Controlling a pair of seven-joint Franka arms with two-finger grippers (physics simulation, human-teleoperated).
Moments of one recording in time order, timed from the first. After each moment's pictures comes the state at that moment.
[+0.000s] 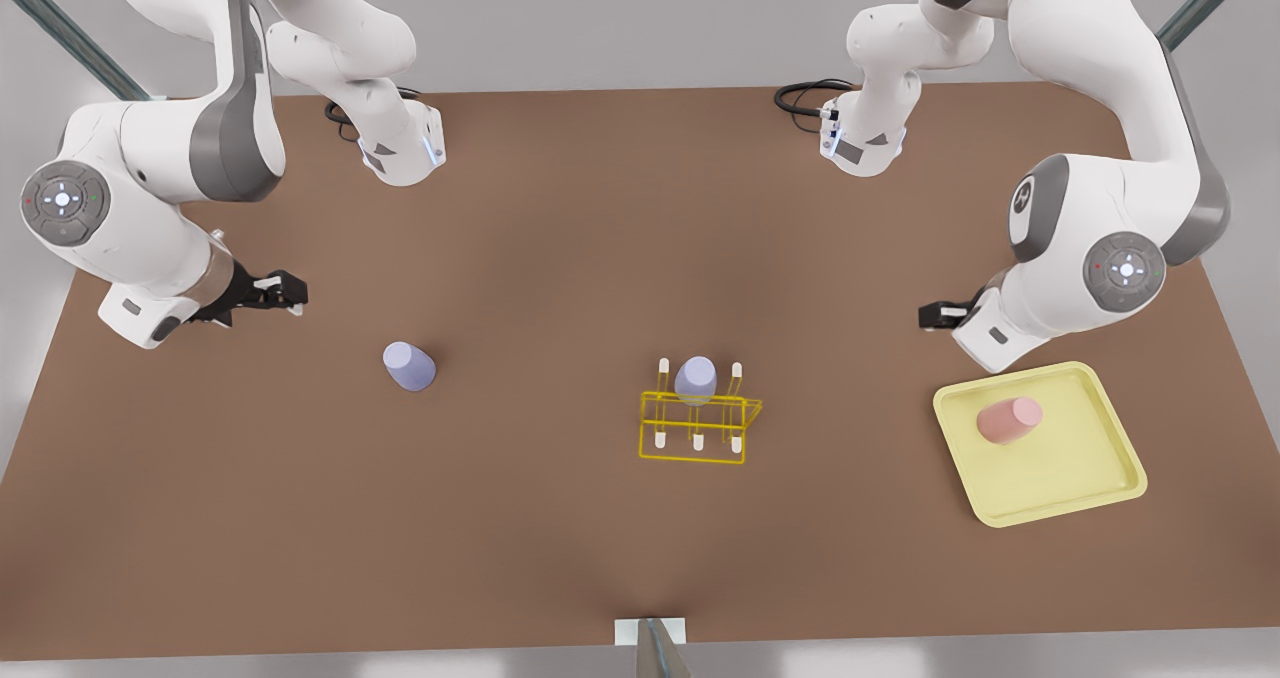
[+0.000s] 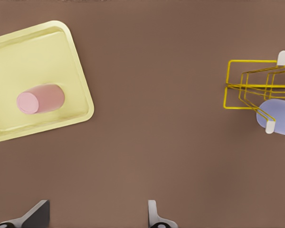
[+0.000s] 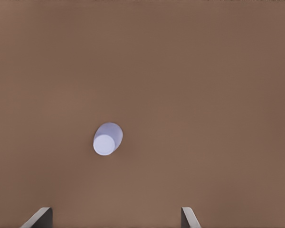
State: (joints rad) left arm -0.02 0.32 -0.16 -1.34 0.07 1.42 -0.11; right arm 0.07 0.13 0.01 -1.49 -0.06 1.51 -0.11
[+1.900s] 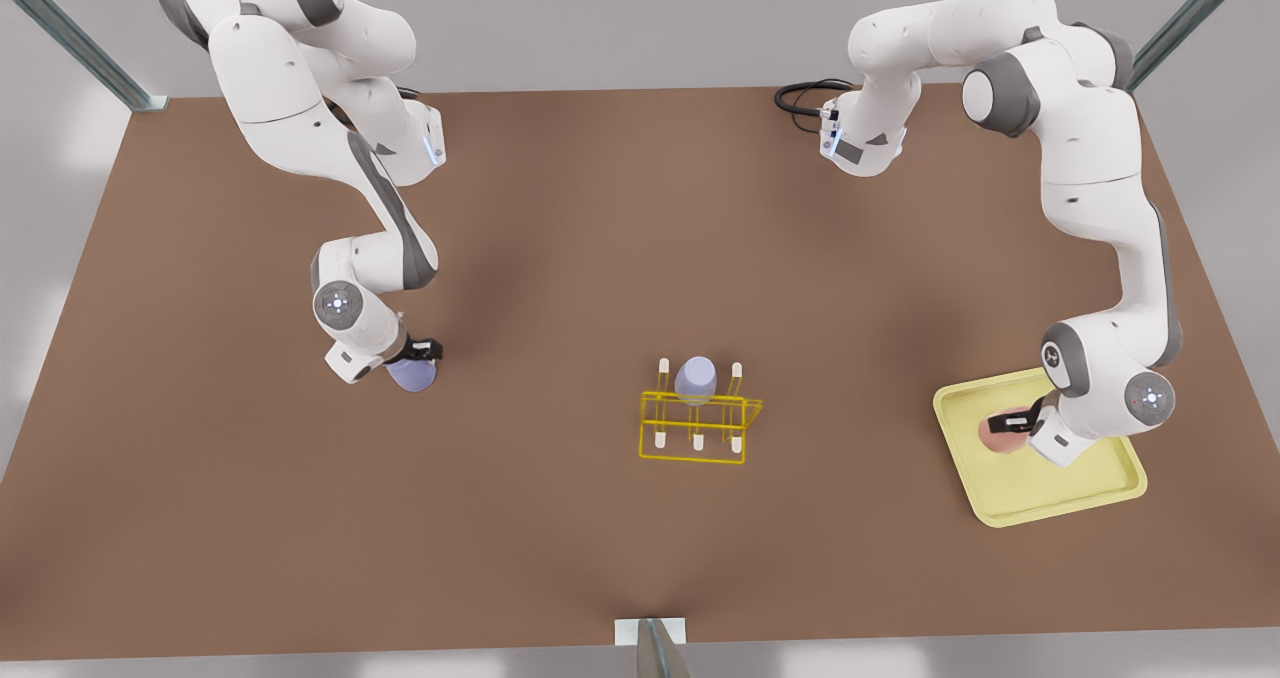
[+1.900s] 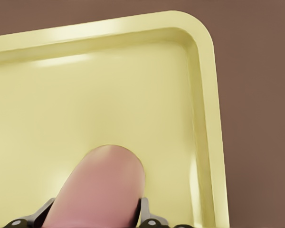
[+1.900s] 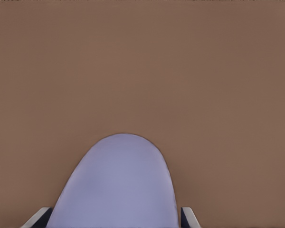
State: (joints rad) left arm 0.18 0.74 0.06 -1.55 0.01 2.18 0.17; right arm 0.15 0.34 0.02 -2.29 -0.04 2.55 0.19
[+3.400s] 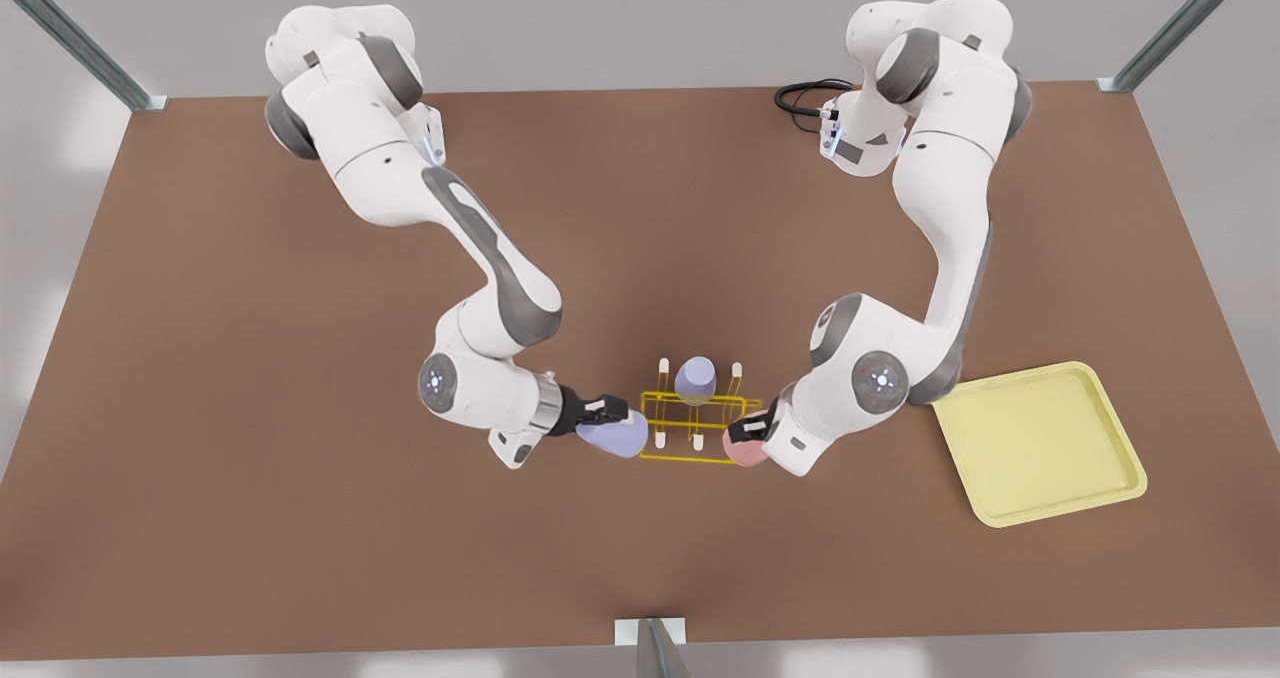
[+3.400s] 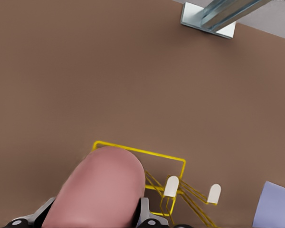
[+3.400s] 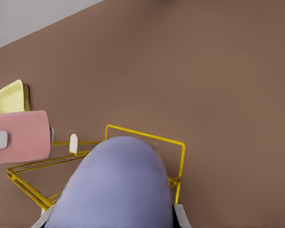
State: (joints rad) left arm -0.16 0.80 -0.37 -1.14 0.02 1.97 -0.61; right arm 0.36 0.82 0.21 -1.17 0.53 2.20 0.17
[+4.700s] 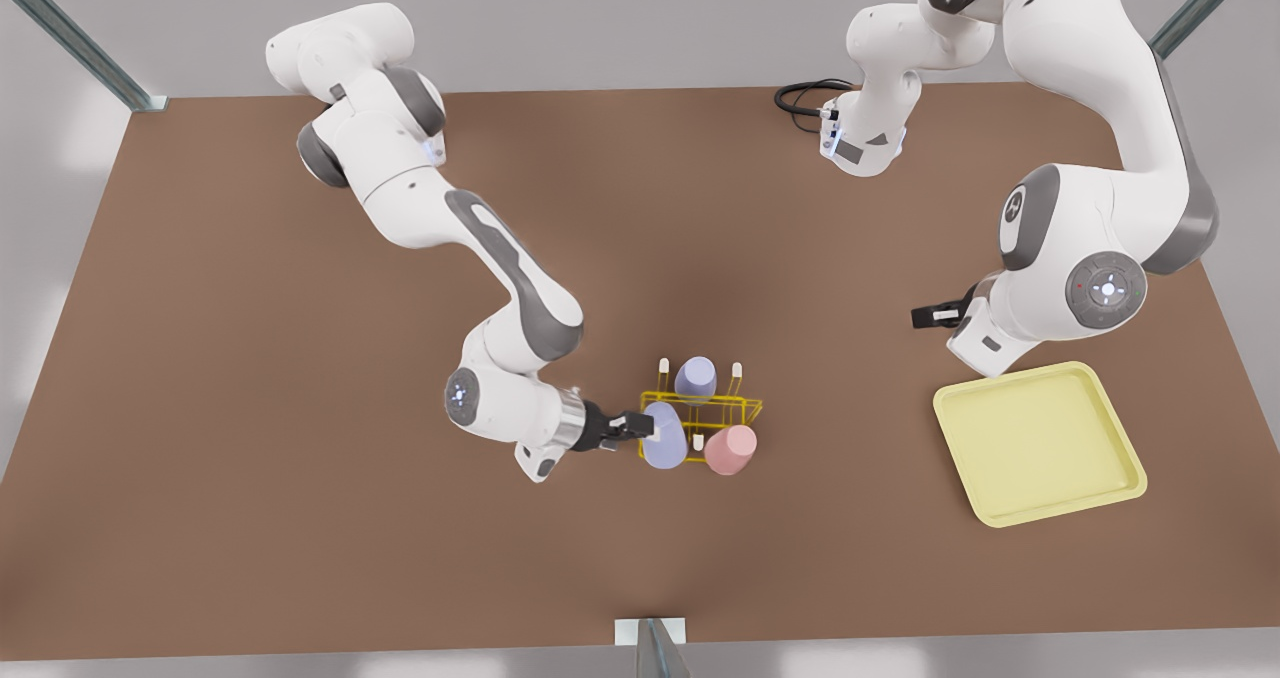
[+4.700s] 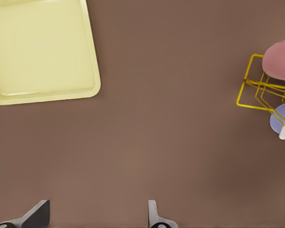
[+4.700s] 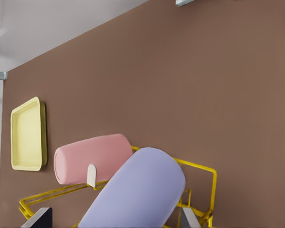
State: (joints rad) left arm -0.04 0.34 -0.13 -1.34 0.07 1.34 -0.24; right arm 0.39 0.97 0.21 -0.96 0.55 2.22 0.20
